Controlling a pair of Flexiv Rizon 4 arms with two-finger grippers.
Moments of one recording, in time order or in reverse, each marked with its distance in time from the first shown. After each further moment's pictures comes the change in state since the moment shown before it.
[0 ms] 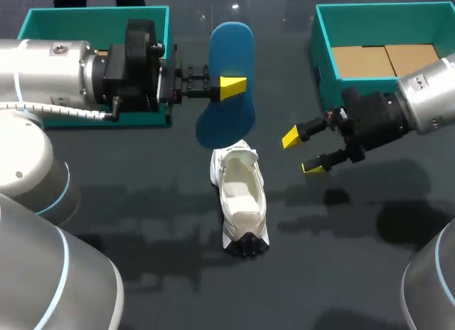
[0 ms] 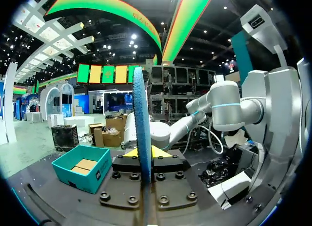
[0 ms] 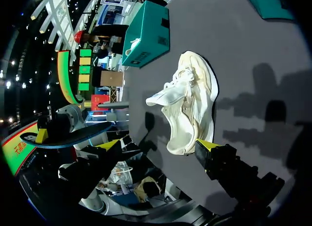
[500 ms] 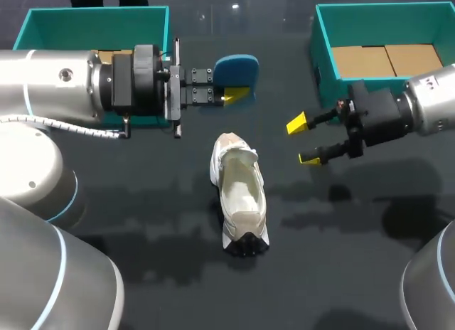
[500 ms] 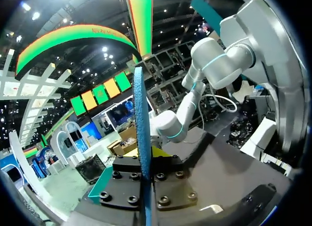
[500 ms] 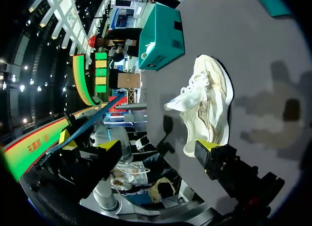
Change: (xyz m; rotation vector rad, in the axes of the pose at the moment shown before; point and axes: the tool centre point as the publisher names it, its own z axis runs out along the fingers) left arm -0.015 0.021 0.000 -0.033 -0.046 0.491; right arm 0.024 0.011 -0.011 -0.011 0.171 0.017
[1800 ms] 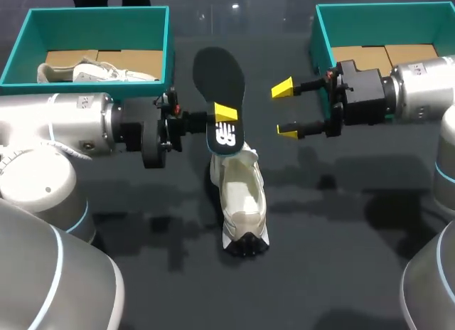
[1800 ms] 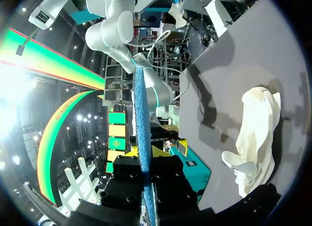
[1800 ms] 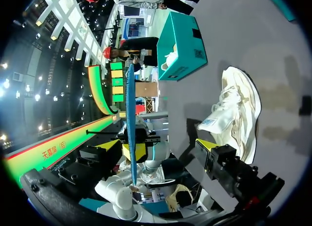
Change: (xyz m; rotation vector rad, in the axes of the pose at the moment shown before) left arm 0.010 0.095 -0.006 0.042 -0.030 1.023; right arm 0.048 0.039 0.017 -0.075 0.156 0.043
